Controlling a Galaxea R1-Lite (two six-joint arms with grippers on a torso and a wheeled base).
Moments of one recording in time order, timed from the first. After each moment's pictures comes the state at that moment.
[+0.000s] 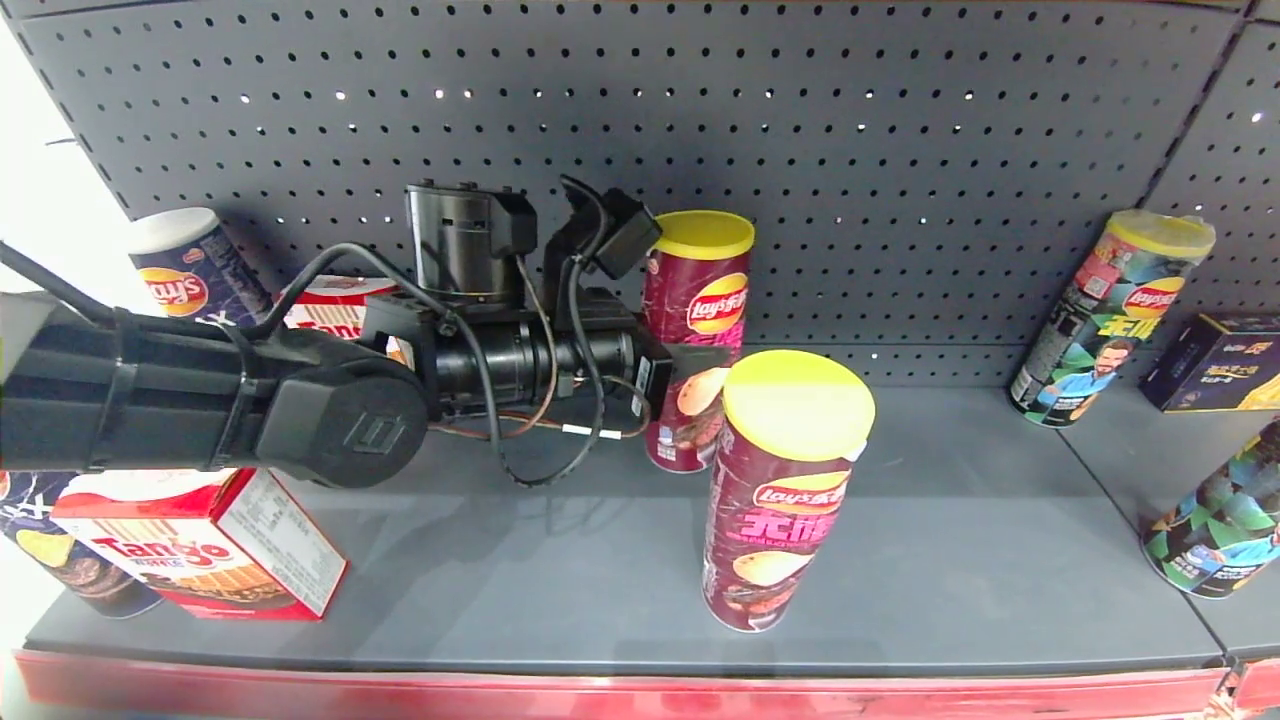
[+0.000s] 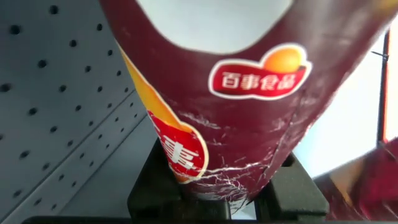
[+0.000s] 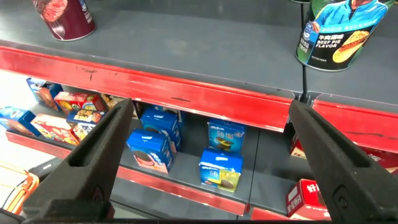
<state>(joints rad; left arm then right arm) -0.54 1.92 -1.30 -0.46 -0.49 0.17 0.36 0.00 0.00 0.00 -0.06 -0.01</state>
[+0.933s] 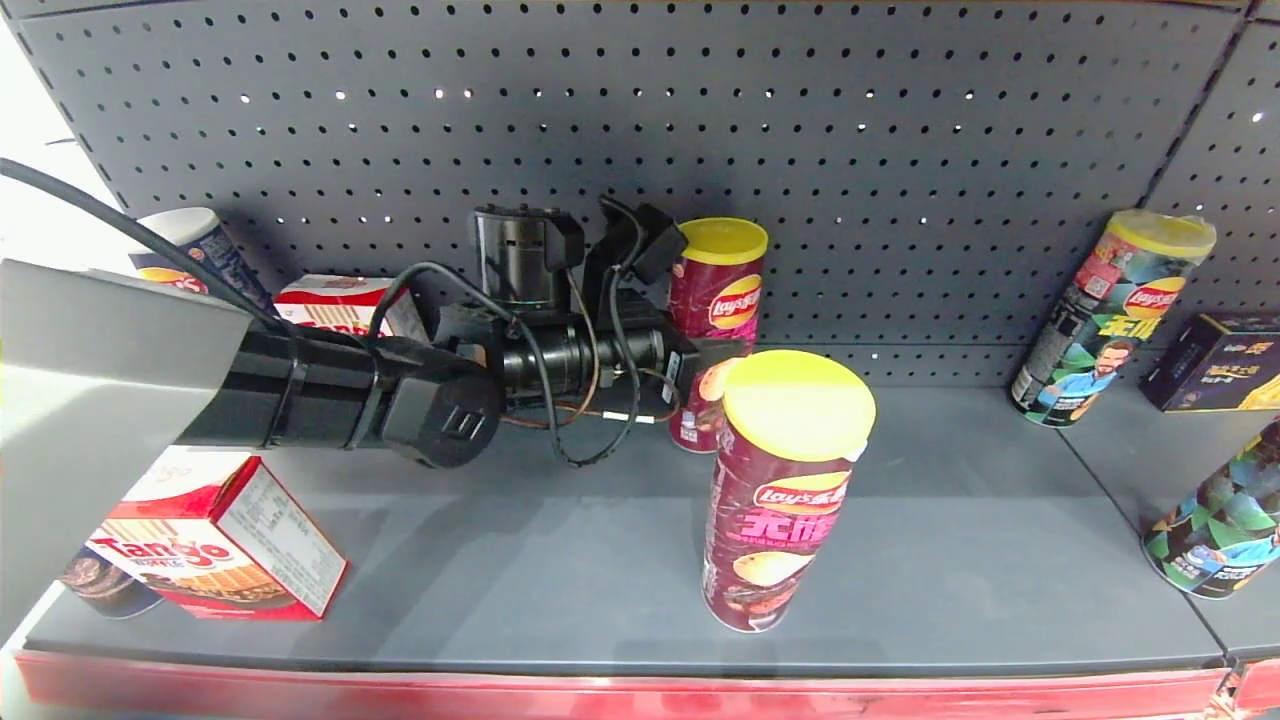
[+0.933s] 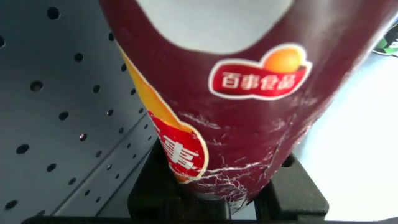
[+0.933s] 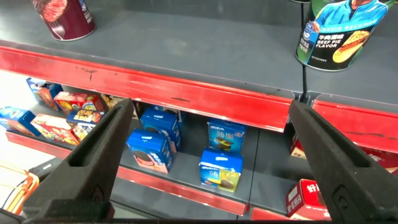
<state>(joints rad) -0.53 2.08 -1.44 -0.51 -0.49 0.17 0.36 0.00 0.00 0.00 -0.06 -0.01</state>
